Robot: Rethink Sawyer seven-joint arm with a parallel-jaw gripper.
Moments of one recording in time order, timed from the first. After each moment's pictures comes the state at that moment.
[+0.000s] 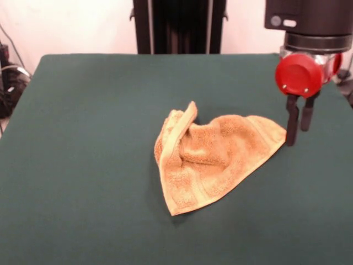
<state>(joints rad) -0.30 -0.58 0.58 1.28 -0.65 0.79 1.22</state>
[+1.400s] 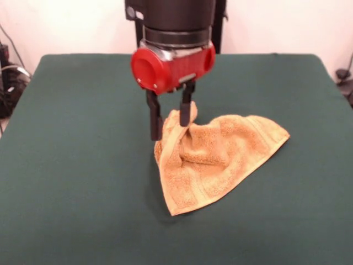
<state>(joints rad) -0.53 -0.62 0.59 1.34 -0.63 0.82 1.08</state>
